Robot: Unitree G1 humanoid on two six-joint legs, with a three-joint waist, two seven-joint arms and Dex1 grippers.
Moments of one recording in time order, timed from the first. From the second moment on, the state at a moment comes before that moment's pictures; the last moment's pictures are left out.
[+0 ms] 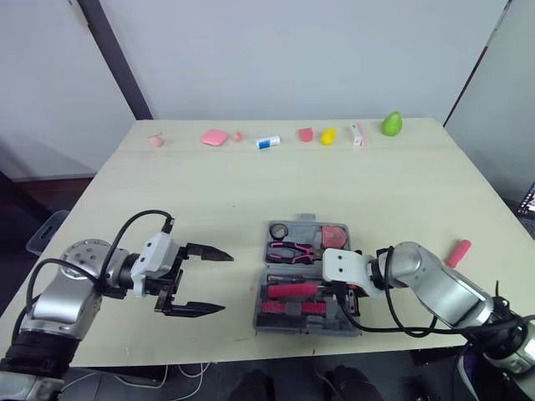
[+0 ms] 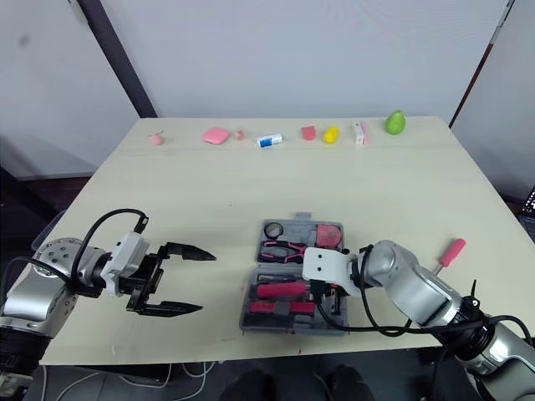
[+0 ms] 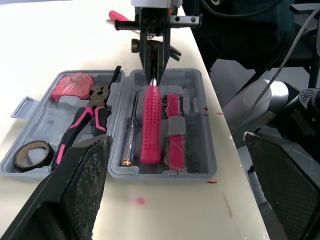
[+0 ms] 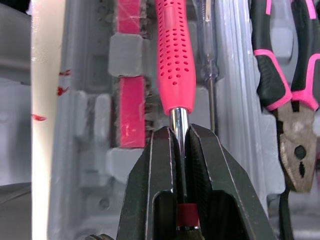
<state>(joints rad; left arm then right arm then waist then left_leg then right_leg) -0.18 0.96 0.02 0.05 -0.58 -0.07 -1.56 -0.56 -0.69 0.63 -0.38 0.02 0.76 0.97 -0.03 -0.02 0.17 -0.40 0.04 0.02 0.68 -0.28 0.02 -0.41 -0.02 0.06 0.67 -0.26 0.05</state>
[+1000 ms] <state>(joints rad) -0.17 0.95 0.02 0.05 -0.58 -0.06 -1.56 -0.50 -0.61 0.60 -0.36 0.03 0.78 0.95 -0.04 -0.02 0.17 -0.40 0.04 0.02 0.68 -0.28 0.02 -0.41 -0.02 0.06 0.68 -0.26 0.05</state>
